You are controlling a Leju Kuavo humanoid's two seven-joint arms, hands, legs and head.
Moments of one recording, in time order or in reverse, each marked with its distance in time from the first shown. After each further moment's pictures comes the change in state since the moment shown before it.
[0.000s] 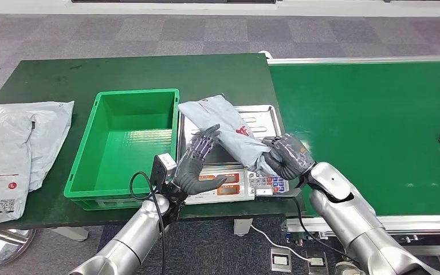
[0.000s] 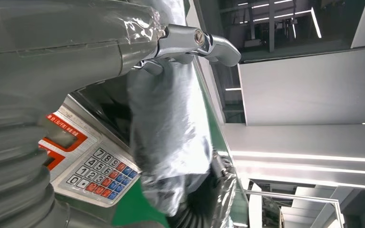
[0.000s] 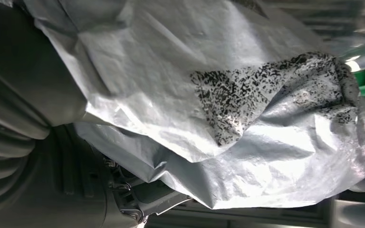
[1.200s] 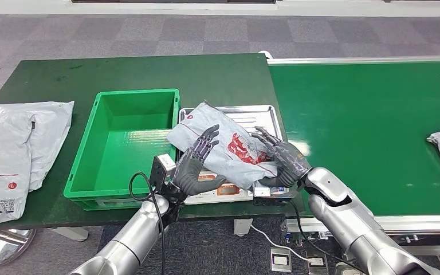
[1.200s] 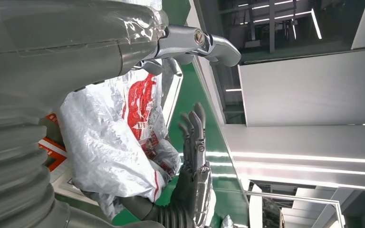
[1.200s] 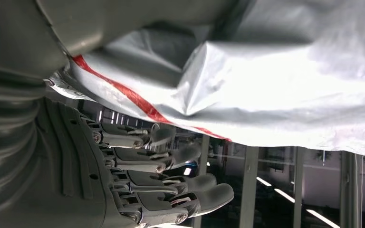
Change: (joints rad) left arm 0.005 0.003 0.000 -0.006 0.000 0.003 0.000; right arm -0.009 -0.014 0.079 0.052 -0.067 0.084 0.088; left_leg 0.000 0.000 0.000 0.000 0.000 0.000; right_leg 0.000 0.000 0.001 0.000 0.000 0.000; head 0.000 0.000
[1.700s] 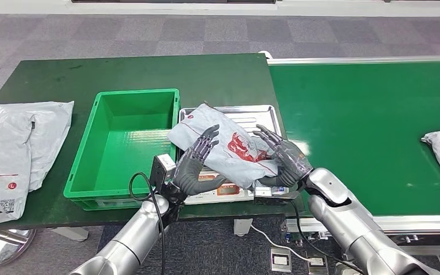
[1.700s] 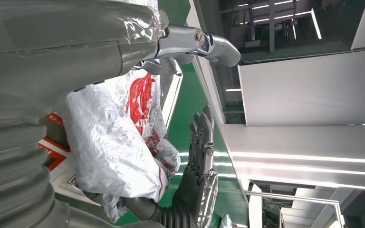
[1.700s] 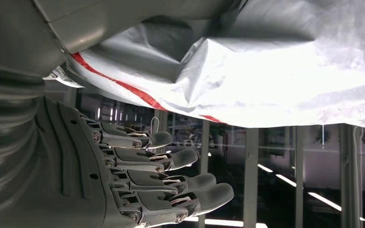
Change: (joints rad) left arm 0.000 0.000 0.000 0.000 0.002 0.000 0.000; right arm 0.007 0.005 -0.006 0.004 -0.043 -0.061 -0.034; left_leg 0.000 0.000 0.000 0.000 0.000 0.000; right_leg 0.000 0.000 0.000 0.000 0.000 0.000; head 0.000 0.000
